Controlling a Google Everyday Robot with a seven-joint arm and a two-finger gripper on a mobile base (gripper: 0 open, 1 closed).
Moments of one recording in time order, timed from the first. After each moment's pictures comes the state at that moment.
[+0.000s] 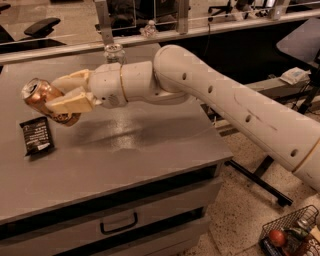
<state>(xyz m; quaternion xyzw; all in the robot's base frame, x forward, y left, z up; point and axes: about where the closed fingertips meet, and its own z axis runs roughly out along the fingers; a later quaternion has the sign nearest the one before) 0.536 0.214 0.938 -0.59 0.46 0.42 0.51</state>
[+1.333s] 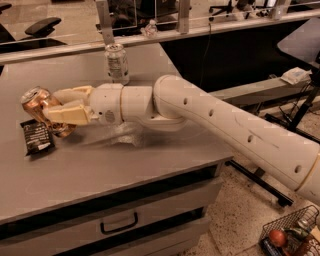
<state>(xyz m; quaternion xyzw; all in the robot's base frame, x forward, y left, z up) 0.528 0.221 0.914 -0.49 0.51 0.48 0.52</state>
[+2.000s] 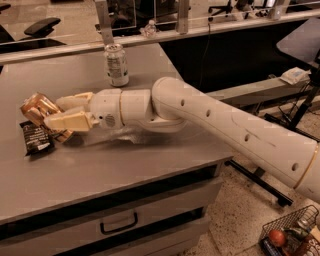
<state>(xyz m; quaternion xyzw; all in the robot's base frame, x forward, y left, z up) 0.523 0.223 0.895 -0.50 0.53 0.49 0.48</state>
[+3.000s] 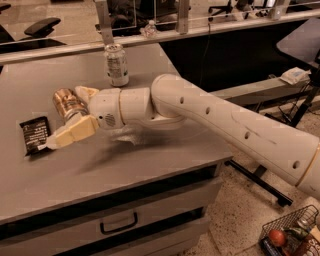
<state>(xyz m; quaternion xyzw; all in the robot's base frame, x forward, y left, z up) 0.519 0.223 0.892 -0.51 0.54 0.49 0.46</state>
